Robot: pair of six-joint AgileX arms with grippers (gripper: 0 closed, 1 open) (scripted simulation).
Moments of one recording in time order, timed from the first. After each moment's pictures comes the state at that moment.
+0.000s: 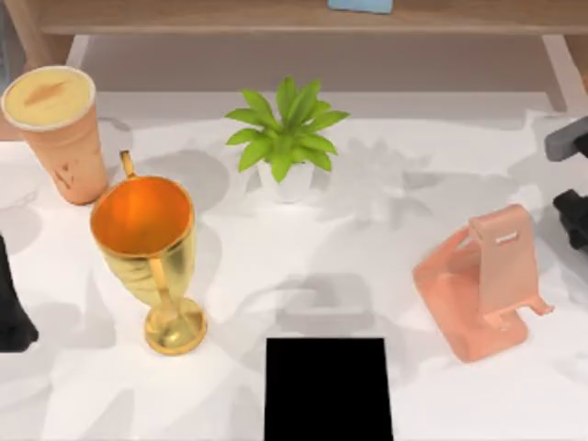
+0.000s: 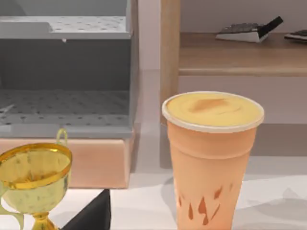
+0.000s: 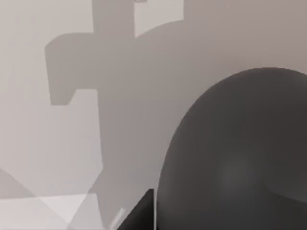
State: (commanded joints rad) left arm 0.00 0.00 0.00 0.00 0.00 0.00; right arm -0.02 2.12 1.48 -0.91 0.00 -0.54
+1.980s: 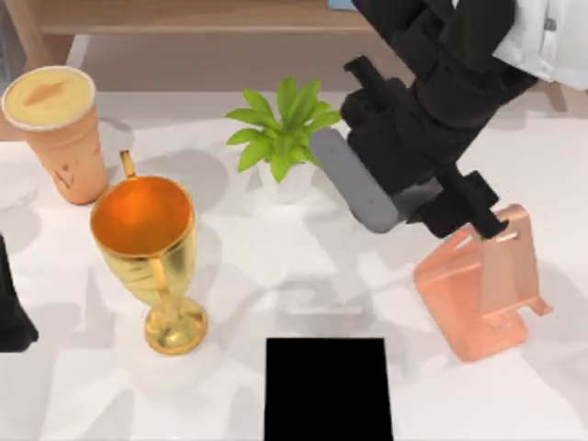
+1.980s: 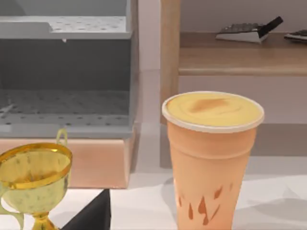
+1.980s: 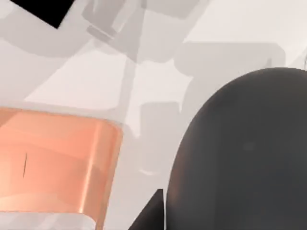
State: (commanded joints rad) left arm 0.00 0.00 0.00 0.00 0.00 0.00; right arm 0.65 1.85 1.65 -1.10 0.03 -1.54
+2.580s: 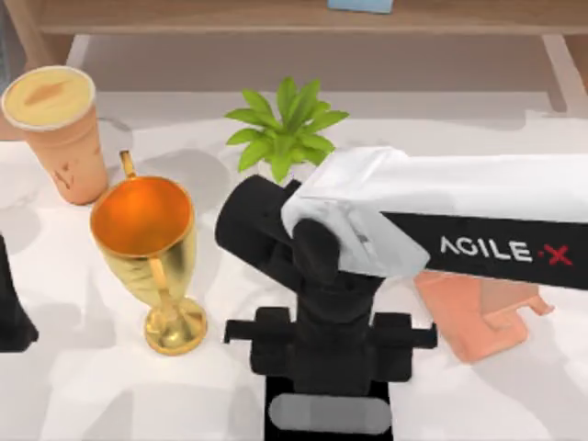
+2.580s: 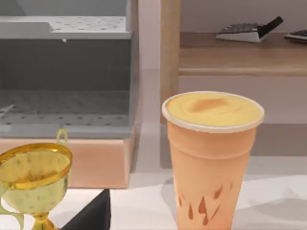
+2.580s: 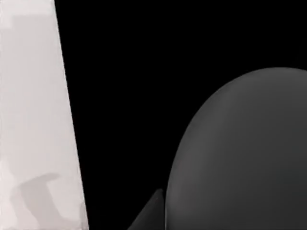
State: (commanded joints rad) left arm 0.00 0.00 0.00 0.00 0.00 0.00; right arm 0.94 2.02 1.42 -0.98 -0.01 -2.14
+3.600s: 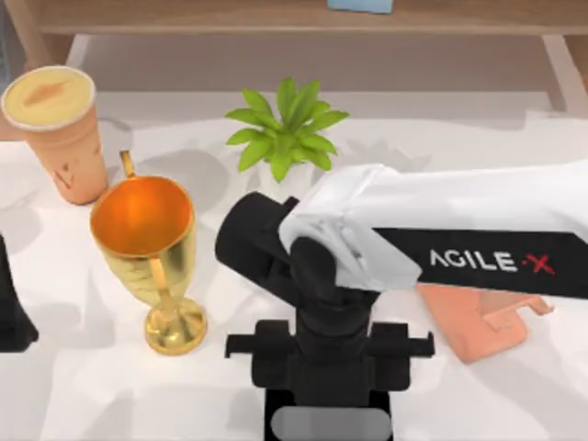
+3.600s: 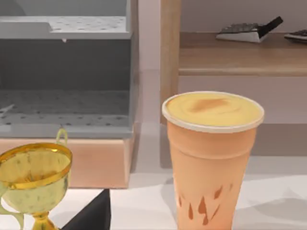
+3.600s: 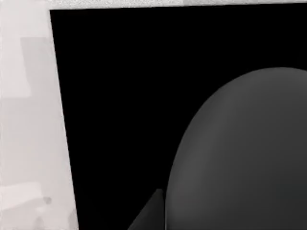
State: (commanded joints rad) left arm 0.00 0.00 0.00 0.00 0.00 0.00; right arm 0.95 2.04 1.39 -0.94 -0.01 -2.16
